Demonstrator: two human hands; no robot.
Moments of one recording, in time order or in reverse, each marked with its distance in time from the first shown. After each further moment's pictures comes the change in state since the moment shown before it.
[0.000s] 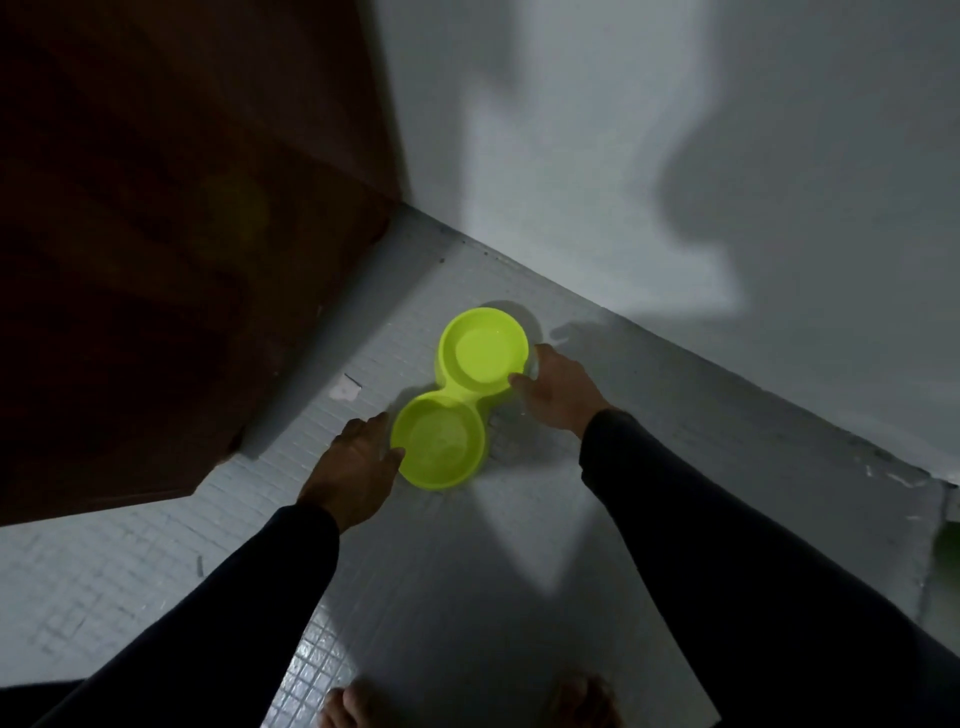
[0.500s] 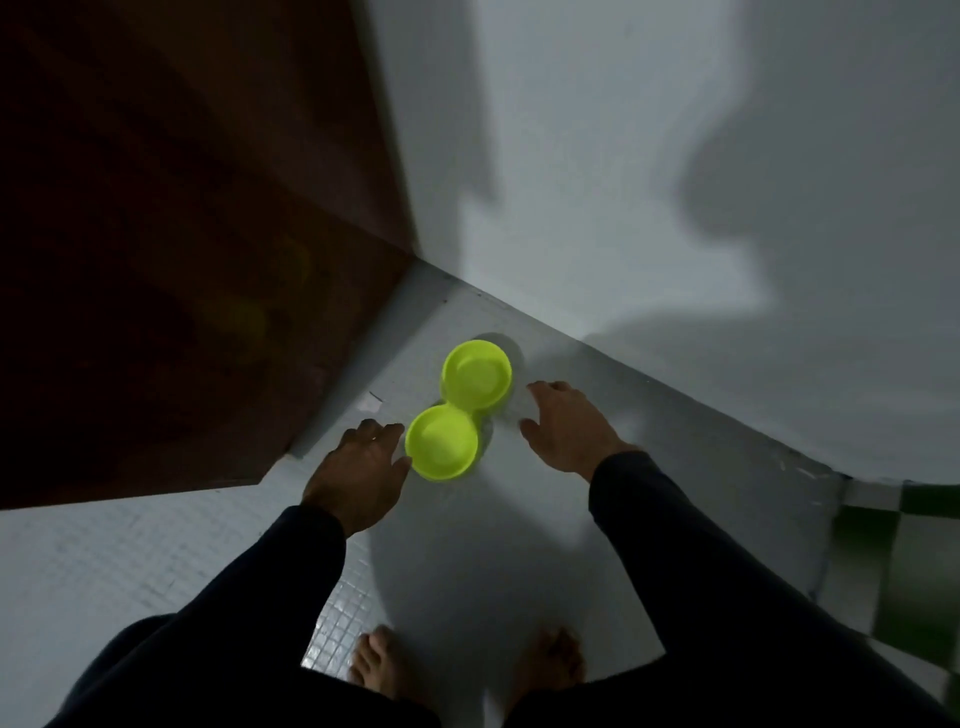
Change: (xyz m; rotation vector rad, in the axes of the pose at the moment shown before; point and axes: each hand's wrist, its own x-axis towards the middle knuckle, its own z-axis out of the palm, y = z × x) left_hand -0.105 0.074 -0.103 0.260 0.020 0.093; right_hand -0.141 -0.052 -0.088 -0.181 -0.026 -0.056
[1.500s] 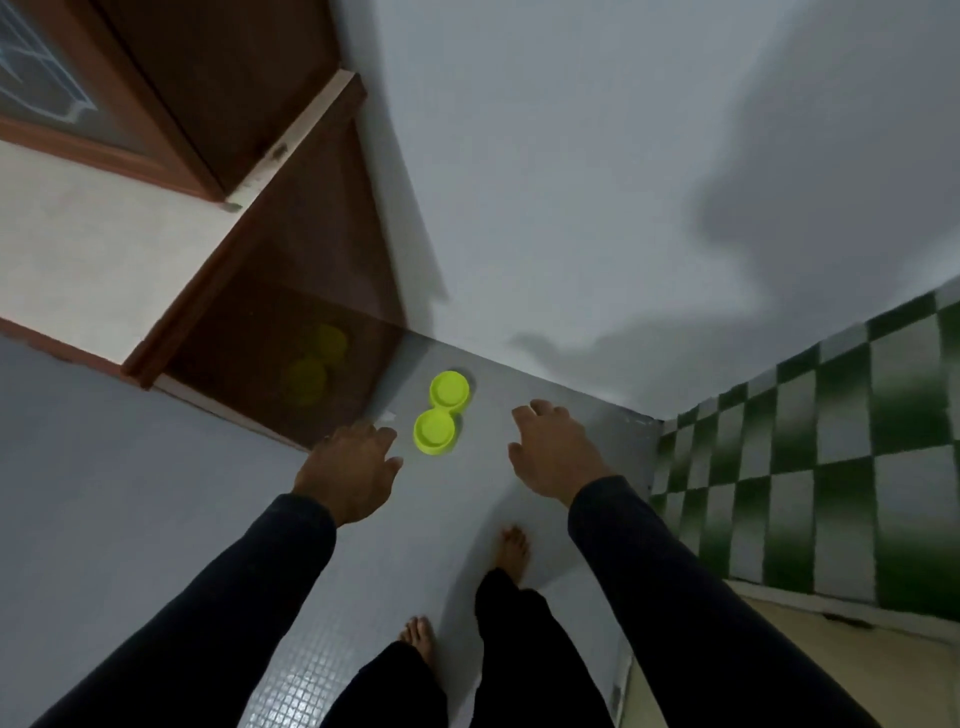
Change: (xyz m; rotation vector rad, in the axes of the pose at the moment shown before) left_hand -0.414 0.119 -0.320 0.264 0.058 0.174; right_hand -0.485 -0.186 -0.218 -0.172 0.180 0.062
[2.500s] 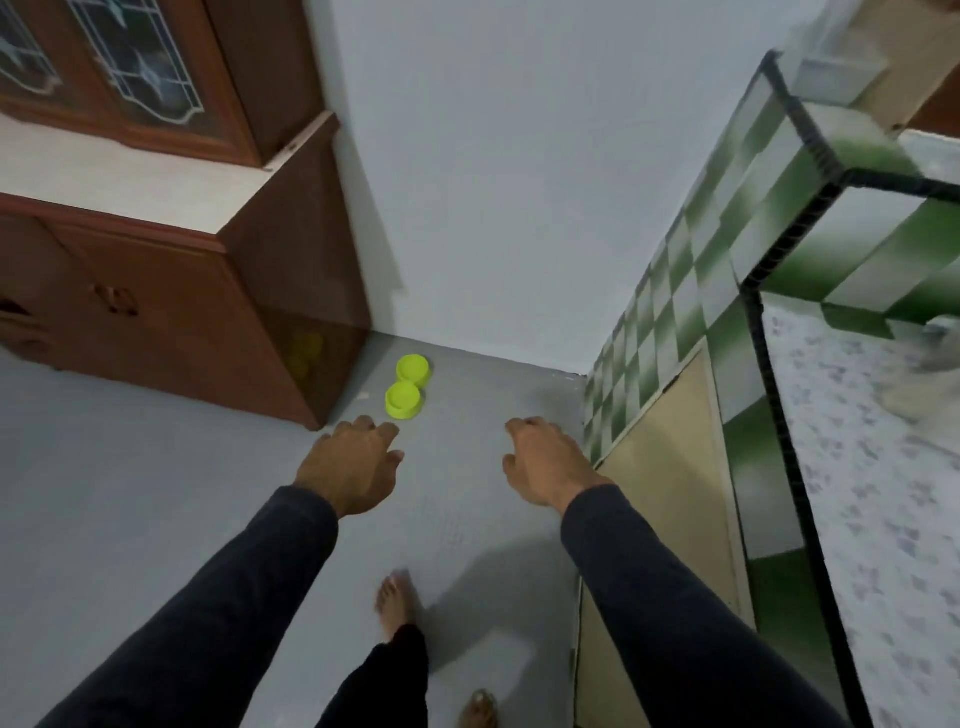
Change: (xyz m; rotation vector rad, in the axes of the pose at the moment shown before) left_hand -0.381 0.086 0.086 0.041 0.159 0.128; right_hand -0.428 -0.046 0.120 0.095 0.133 0.134
